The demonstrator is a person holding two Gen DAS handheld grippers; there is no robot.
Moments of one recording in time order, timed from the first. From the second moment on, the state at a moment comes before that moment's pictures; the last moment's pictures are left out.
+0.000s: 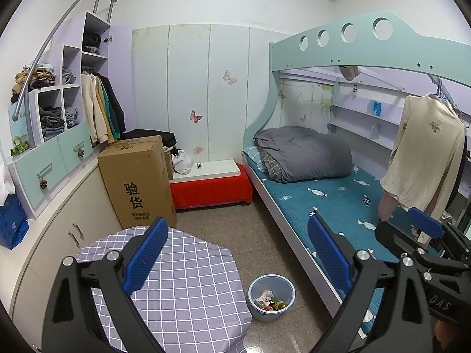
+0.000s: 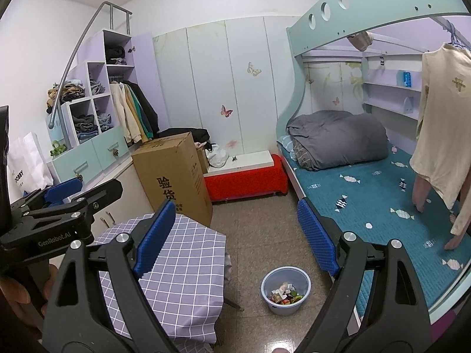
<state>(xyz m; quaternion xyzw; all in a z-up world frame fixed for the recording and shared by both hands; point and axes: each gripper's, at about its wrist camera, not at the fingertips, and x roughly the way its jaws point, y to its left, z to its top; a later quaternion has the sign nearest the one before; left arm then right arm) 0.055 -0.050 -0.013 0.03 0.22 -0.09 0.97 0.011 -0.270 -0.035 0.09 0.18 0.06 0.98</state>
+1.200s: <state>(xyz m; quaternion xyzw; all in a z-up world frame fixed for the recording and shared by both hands) 0.063 -0.054 -0.010 0.03 0.21 -0.09 0.97 0.020 -0.276 -0.043 0.09 0.19 0.06 0.98</state>
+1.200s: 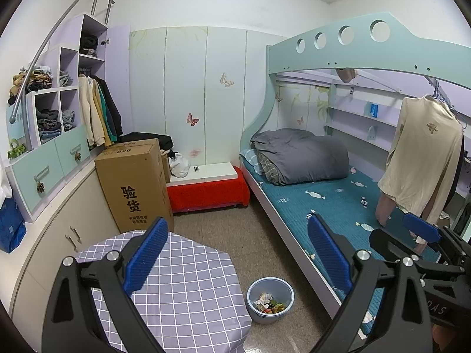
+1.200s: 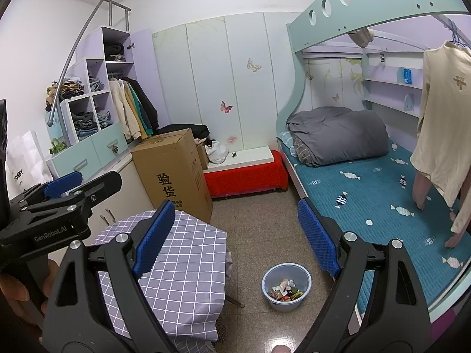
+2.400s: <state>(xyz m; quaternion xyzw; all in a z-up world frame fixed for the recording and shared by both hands) 0.062 -0.053 -0.009 0.03 0.21 -0.09 0.97 0.030 -0.268 -0.041 0.08 0.20 0.07 0.97</state>
